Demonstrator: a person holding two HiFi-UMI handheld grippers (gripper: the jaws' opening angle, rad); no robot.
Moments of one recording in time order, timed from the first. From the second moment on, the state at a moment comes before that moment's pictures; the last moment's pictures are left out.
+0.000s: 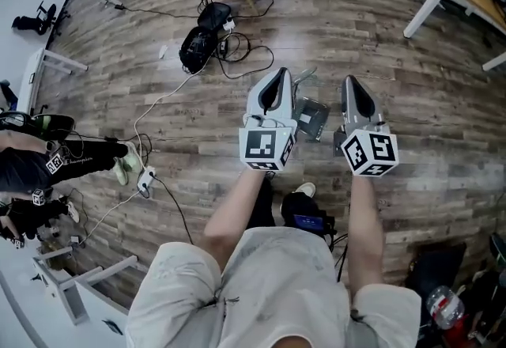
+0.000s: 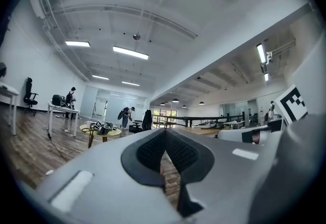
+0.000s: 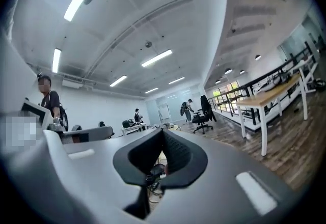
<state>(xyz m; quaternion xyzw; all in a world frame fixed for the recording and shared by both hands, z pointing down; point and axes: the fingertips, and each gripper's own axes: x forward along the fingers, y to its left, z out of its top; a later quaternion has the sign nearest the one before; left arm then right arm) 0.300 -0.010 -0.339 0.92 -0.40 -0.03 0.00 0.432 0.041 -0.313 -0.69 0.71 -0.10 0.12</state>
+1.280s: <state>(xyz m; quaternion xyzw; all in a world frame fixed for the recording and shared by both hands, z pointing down) -0.188 0.475 -0.419 0.91 -0.41 -0.04 0.00 -0.044 0.534 -0.419 -0.71 0.70 0.02 0.02</state>
